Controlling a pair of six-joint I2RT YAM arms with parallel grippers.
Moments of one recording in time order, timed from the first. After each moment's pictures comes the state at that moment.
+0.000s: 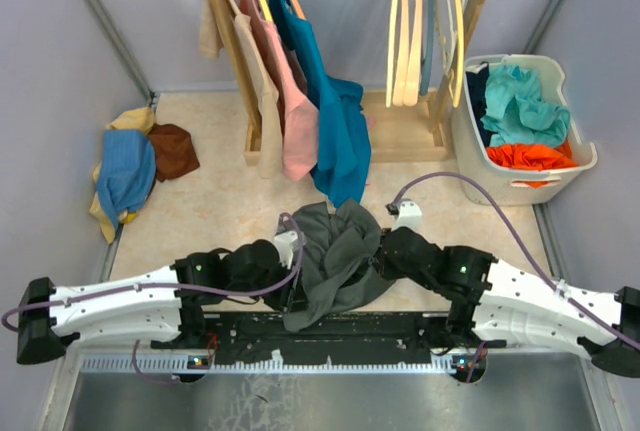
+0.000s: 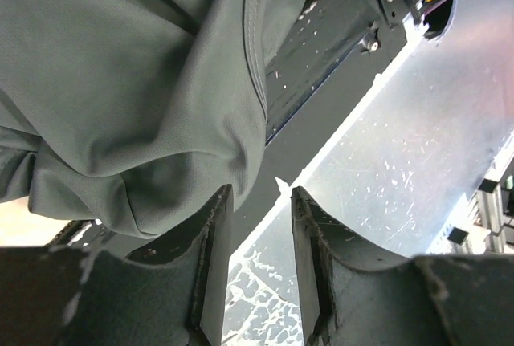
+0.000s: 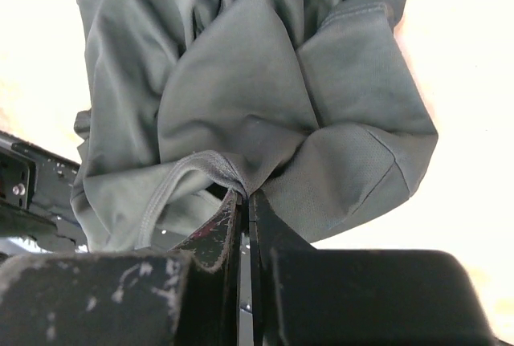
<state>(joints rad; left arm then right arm) -1.24 0.86 0.58 -0.42 0.11 -0.82 1.15 0.74 0.62 -0.67 0.38 0.88</state>
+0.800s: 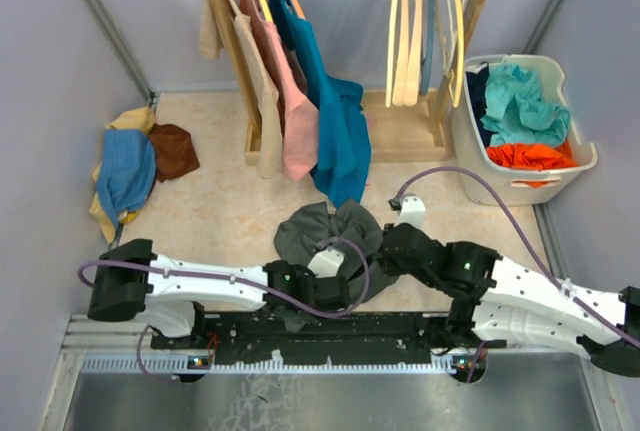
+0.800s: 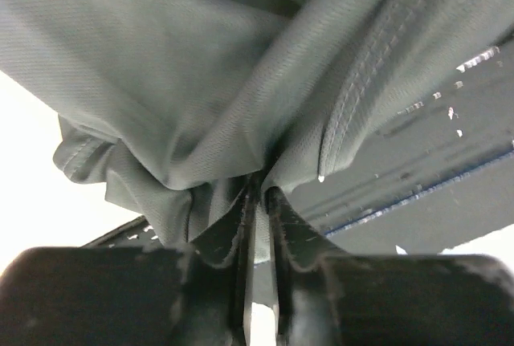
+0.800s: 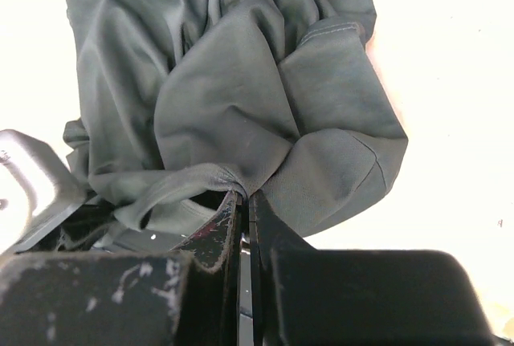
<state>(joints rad) -1.51 1.45 0.90 -0.71 -0.34 -0.91 1.15 0.79 0.71 -0.74 0.44 0.86</state>
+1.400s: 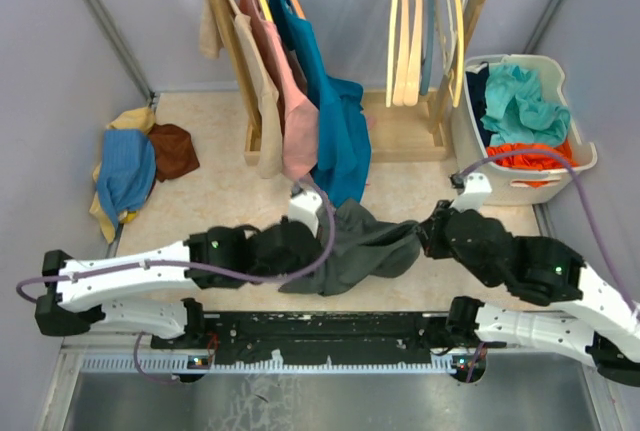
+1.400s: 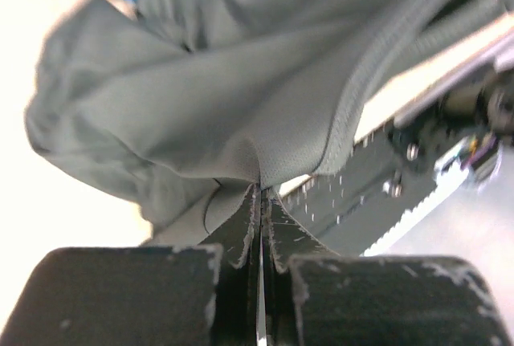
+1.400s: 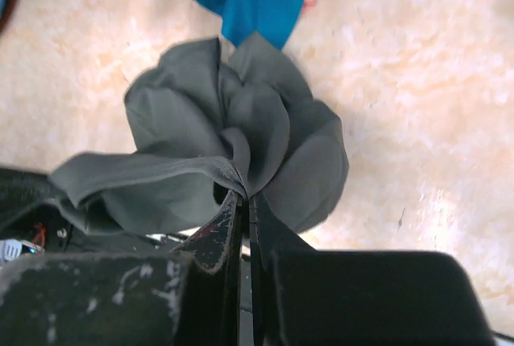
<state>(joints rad) -1.44 1.17 1.10 -0.71 -0.49 -0.73 1.15 0.63 1.03 -1.08 0.60 0.81</state>
